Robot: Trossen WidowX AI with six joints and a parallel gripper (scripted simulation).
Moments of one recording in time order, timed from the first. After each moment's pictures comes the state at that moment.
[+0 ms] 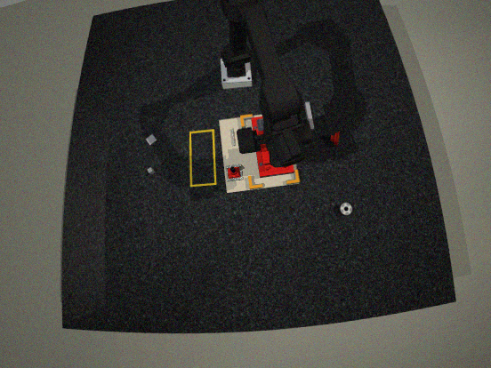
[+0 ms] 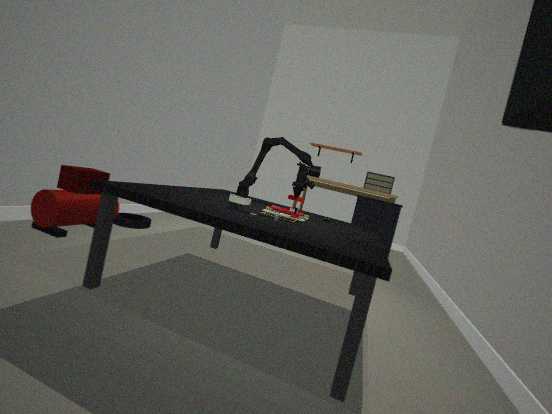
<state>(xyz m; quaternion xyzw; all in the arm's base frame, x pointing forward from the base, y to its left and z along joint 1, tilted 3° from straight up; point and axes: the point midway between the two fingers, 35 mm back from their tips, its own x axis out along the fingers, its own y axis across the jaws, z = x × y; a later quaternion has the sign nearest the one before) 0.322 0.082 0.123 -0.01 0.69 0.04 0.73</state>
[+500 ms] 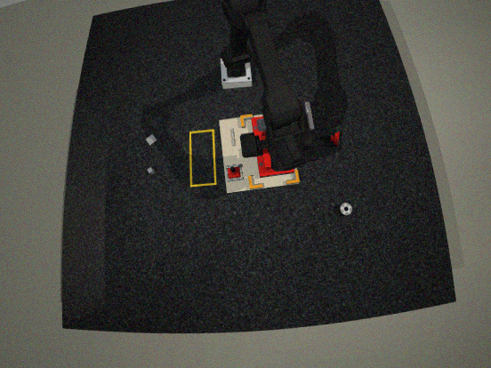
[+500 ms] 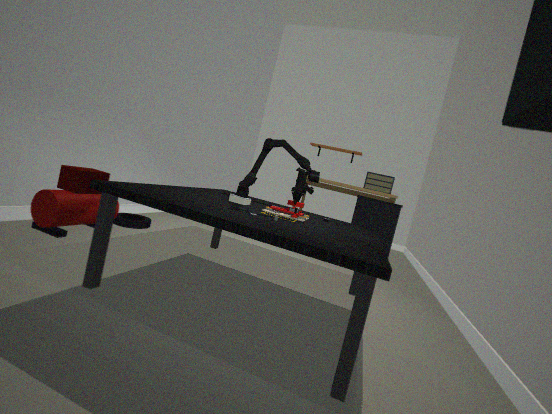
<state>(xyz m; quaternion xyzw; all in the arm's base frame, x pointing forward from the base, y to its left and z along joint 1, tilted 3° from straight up) 0.327 0.089 0.090 0.00 0.68 0.03 0.73</state>
